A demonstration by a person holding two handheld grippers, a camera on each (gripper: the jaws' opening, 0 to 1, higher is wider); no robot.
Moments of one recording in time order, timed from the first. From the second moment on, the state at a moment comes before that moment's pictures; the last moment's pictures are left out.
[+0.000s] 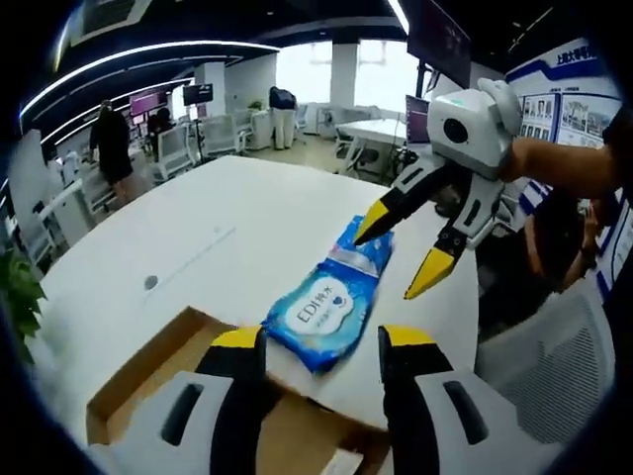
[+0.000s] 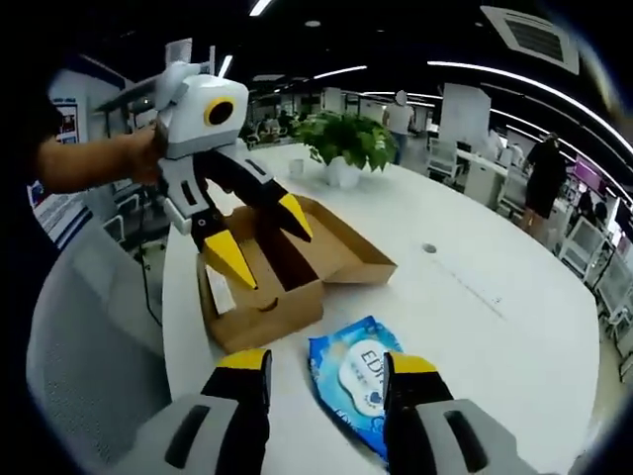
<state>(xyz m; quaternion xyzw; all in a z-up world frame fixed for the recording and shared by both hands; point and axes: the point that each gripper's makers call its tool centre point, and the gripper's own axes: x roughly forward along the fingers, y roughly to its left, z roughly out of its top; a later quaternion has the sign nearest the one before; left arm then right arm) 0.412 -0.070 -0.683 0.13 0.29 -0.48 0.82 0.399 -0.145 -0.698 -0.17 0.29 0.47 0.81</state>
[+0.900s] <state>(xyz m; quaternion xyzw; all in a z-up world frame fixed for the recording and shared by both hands) 0.363 0.054 -0.679 0.10 0.28 -0.38 0.88 0.373 -0.034 -0.730 -0.23 0.29 0.61 0.70</state>
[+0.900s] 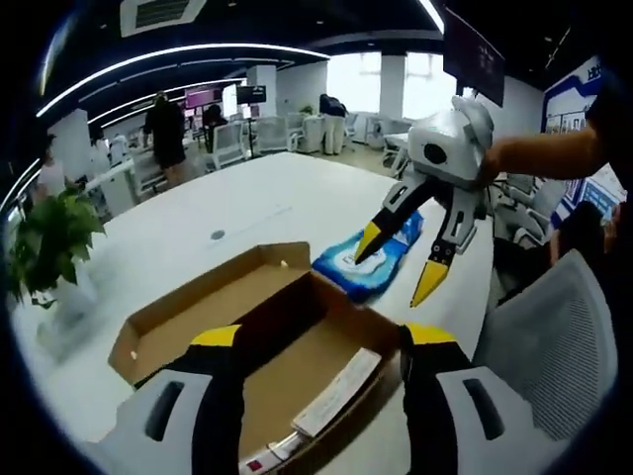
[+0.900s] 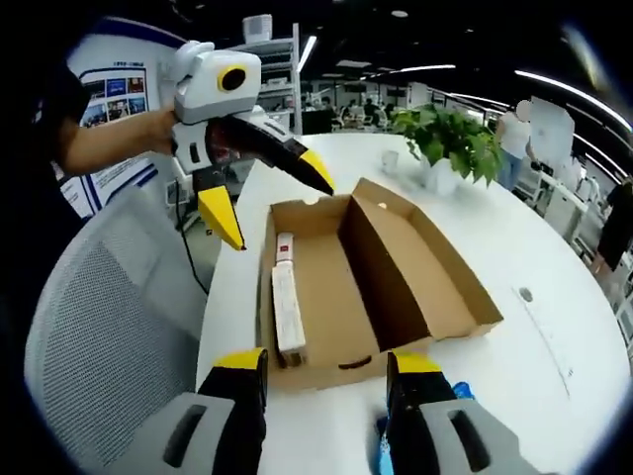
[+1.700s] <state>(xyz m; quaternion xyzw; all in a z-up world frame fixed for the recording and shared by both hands) 0.317 0.109 -0.679 0.09 0.24 -0.30 0.92 0.364 0.018 -0.772 -0.29 0.31 0.67 0.61</state>
